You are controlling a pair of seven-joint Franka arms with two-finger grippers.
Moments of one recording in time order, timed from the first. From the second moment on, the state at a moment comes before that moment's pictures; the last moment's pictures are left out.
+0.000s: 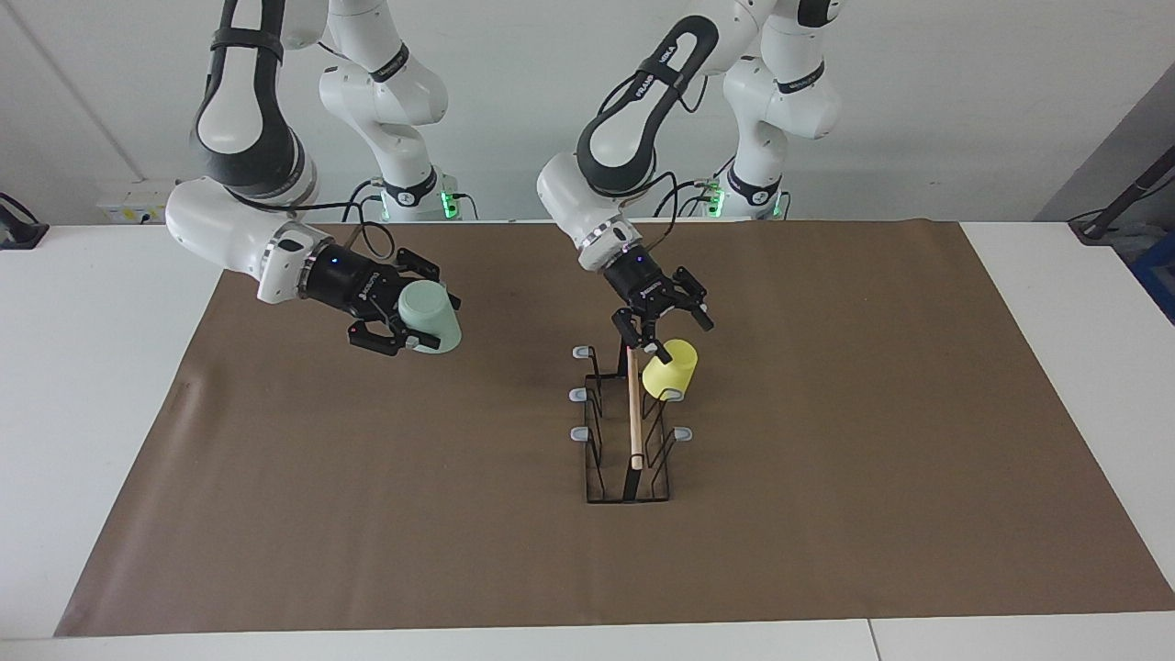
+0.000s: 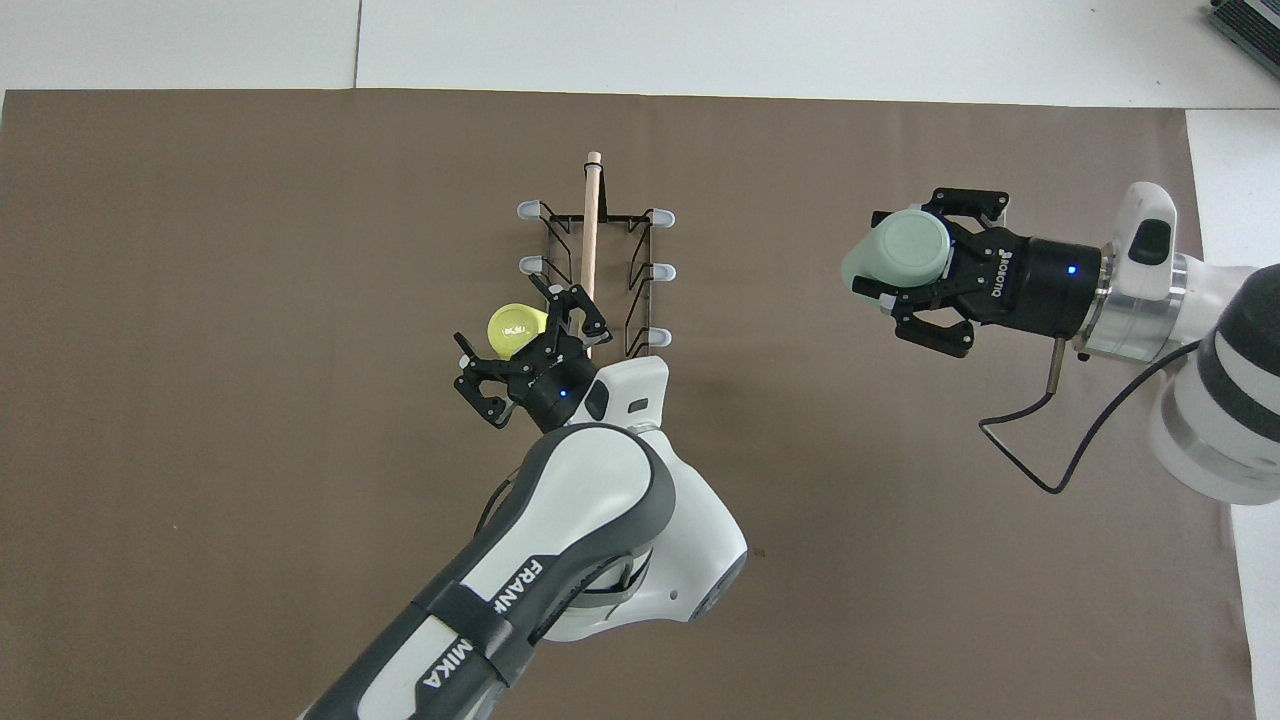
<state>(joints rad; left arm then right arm) -0.79 0.22 -0.02 -1.95 1.32 1.92 -2.12 -0.12 0.05 0.12 -2.03 1.45 2.02 -1.94</state>
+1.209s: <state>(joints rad) -0.11 0.05 -0.01 -1.85 0.13 2.22 -0.17 0.25 0.11 0.13 -2.05 1.90 2.57 -2.11</state>
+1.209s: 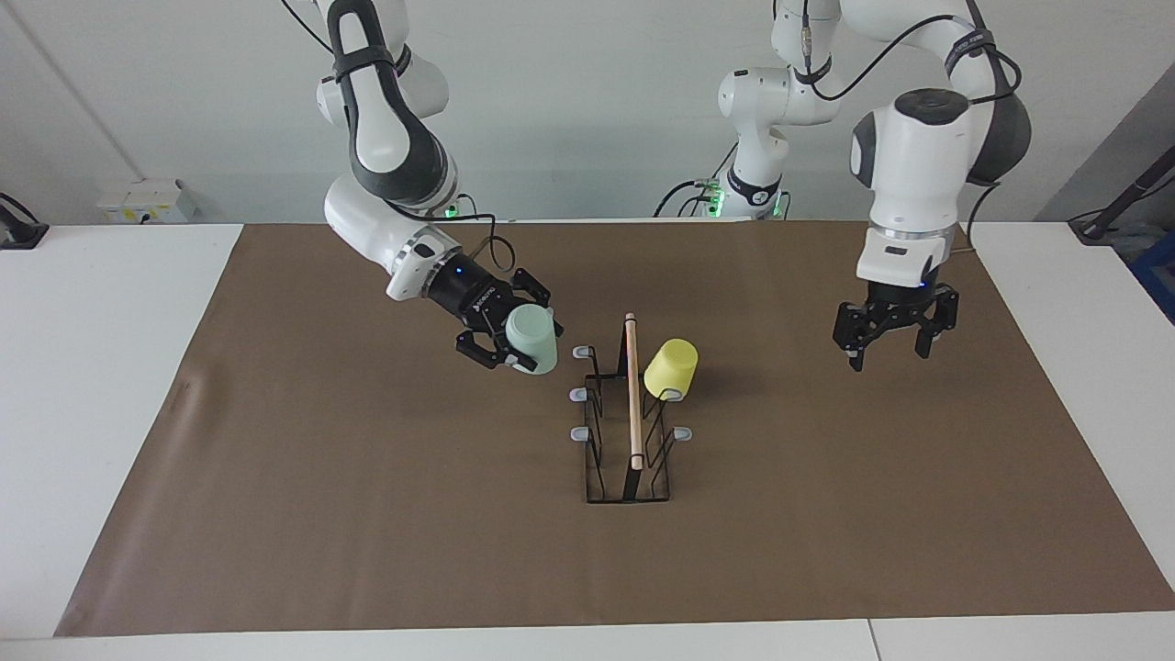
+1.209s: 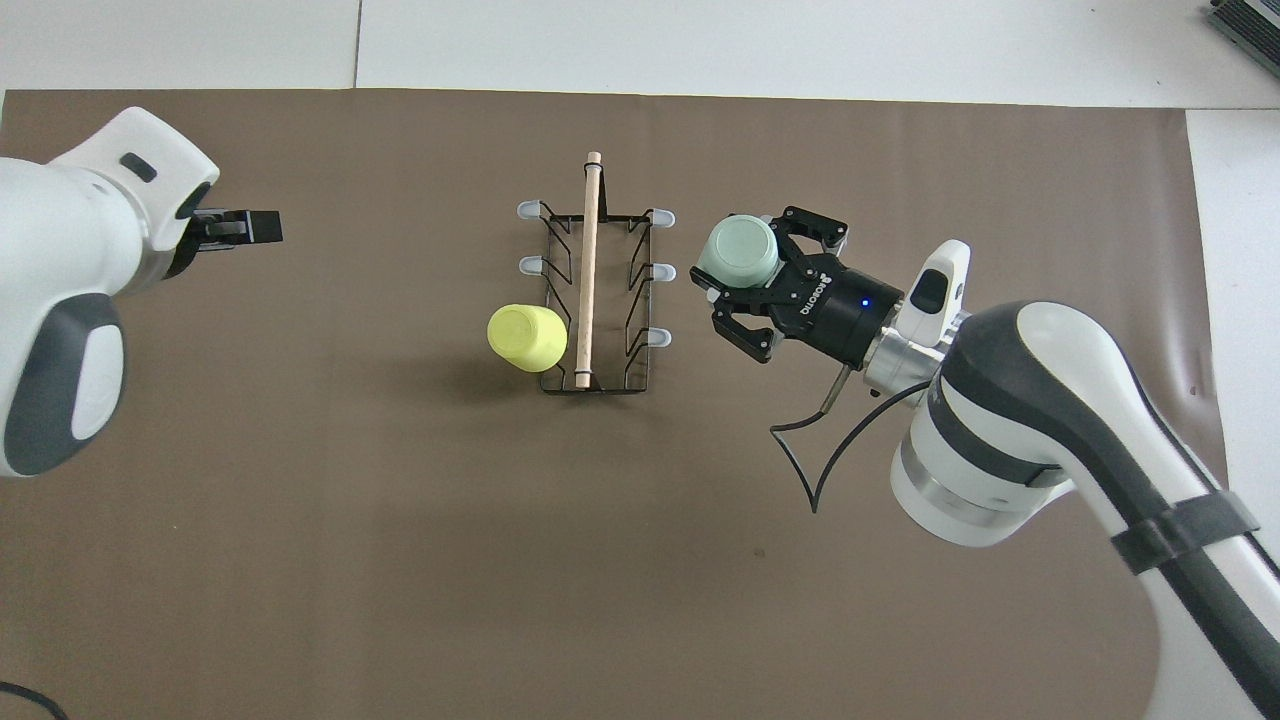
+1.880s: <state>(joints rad) -0.03 0.01 -0.04 -1.68 -0.01 1.73 0.07 0.38 0.16 0.12 -2.05 2.22 2.67 -2.32</state>
